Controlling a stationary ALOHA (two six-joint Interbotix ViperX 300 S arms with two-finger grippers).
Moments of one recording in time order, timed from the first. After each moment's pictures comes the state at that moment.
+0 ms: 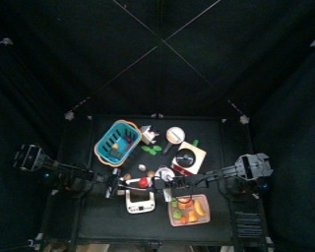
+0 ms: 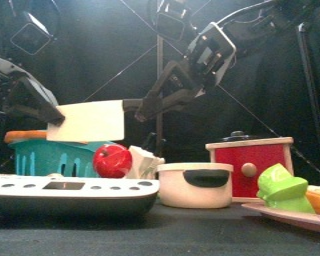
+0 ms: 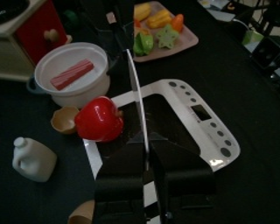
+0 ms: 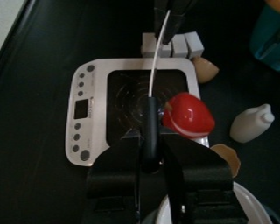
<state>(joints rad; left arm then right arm) -0.11 -0.37 1.25 0.13 -0.54 0.04 0.08 0.06 0.55 0.00 -0.07 -0.06</state>
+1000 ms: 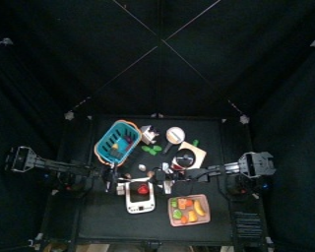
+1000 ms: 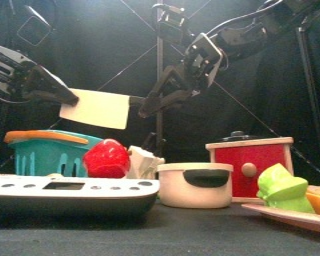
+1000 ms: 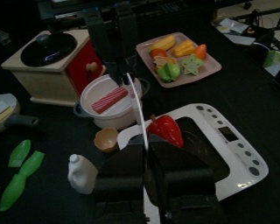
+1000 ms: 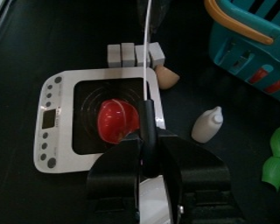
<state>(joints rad) 0.01 -0.48 1.25 0.22 -0.54 0.04 0.00 0.03 0.55 -0.03 -0.07 -0.06</state>
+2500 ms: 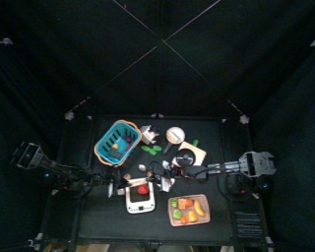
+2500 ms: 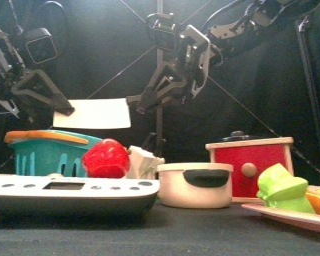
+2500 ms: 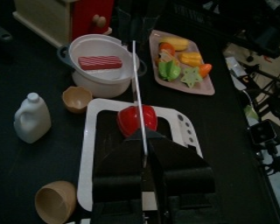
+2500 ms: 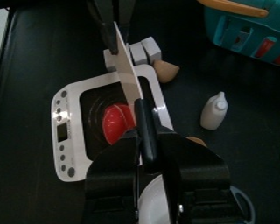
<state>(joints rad) -0.30 -0.37 1.24 -0.49 -0.56 0.03 -0.03 0.02 0.50 0.17 0.06 -0.06</state>
